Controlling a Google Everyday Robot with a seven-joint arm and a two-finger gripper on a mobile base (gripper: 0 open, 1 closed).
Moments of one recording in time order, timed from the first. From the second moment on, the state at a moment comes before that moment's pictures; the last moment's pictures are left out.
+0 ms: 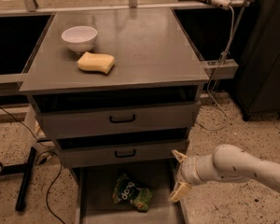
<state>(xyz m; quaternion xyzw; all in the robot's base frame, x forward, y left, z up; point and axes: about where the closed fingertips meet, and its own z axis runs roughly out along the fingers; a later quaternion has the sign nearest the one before) 0.487 -0.139 0.489 -0.61 0.71 0.15 0.31</state>
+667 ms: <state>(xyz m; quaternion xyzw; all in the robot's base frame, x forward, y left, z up) 0.498 -0.110 0.368 -0.60 0.70 0.21 0.31</state>
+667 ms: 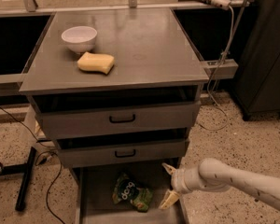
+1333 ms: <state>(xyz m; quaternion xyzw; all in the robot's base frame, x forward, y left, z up) 0.516 -0.090 0.253 -0.57 0.69 0.26 0.36</state>
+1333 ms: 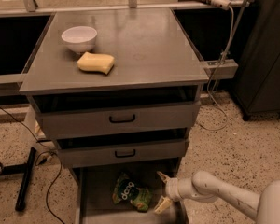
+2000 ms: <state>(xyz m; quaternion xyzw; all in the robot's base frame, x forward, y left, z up) 0.514 -0.076 0.232 -0.58 0.69 0.26 0.34</state>
